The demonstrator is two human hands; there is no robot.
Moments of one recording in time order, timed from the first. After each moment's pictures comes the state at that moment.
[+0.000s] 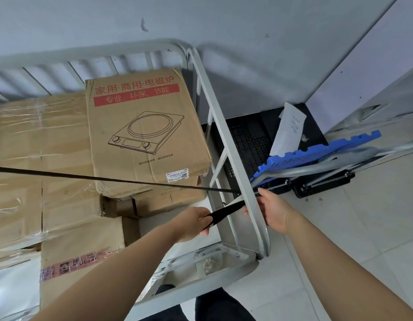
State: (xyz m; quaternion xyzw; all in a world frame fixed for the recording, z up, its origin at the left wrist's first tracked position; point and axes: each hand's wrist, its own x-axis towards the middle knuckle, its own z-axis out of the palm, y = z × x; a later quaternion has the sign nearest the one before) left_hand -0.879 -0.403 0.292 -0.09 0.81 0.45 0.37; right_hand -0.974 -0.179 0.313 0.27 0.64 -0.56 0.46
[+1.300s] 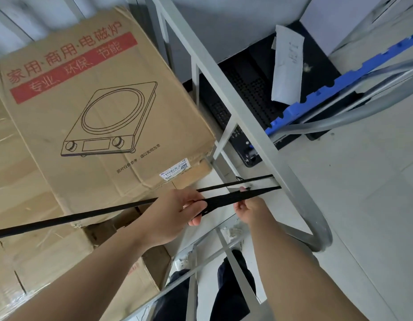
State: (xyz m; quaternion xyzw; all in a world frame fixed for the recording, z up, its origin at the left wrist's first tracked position) left_hand -0.929 -0.488 0.278 0.02 0.81 0.48 0.34; right_hand -0.944 -0.274 0.122 0.64 0.35 -0.65 0.22
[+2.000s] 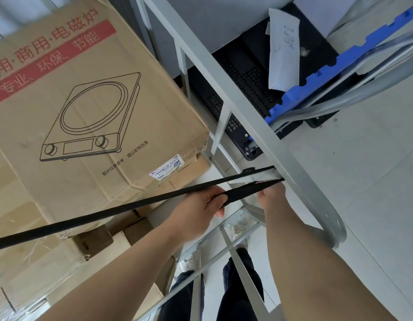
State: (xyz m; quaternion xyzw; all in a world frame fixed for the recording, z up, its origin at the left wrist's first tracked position) left_hand -0.928 -0.437 0.221 0.02 0.80 0.49 0.34; right_hand -0.945 -0.229 0.084 0.51 0.67 -0.50 0.22
